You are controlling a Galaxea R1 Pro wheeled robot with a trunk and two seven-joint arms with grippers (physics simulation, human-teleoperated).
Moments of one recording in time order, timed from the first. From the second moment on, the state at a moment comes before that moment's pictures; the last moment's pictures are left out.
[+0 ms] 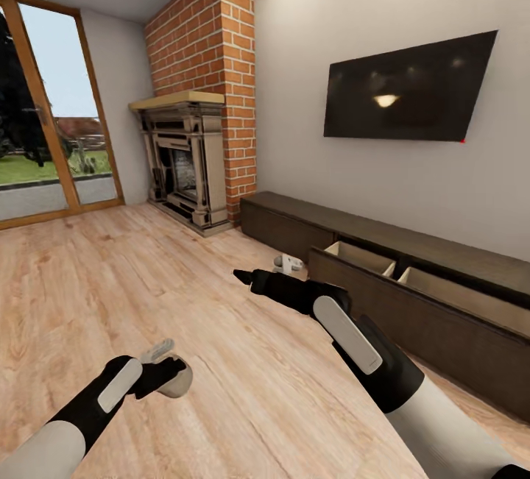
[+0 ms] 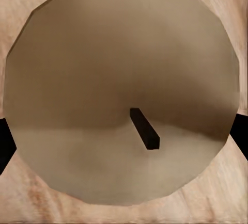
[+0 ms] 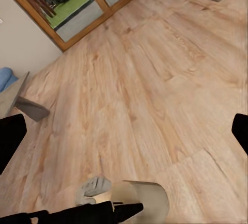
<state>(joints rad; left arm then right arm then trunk) -0.61 0.22 -0.31 -0.65 1.00 0.57 0.25 -0.74 -0.04 0.62 -1.39 -1.15 0.55 -0.30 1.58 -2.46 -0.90</state>
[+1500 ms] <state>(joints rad) -0.61 0.21 -0.32 -0.65 0.99 0.57 0.25 -0.74 -0.08 0.57 -1.32 -1.16 0.55 -0.29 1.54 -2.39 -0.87</state>
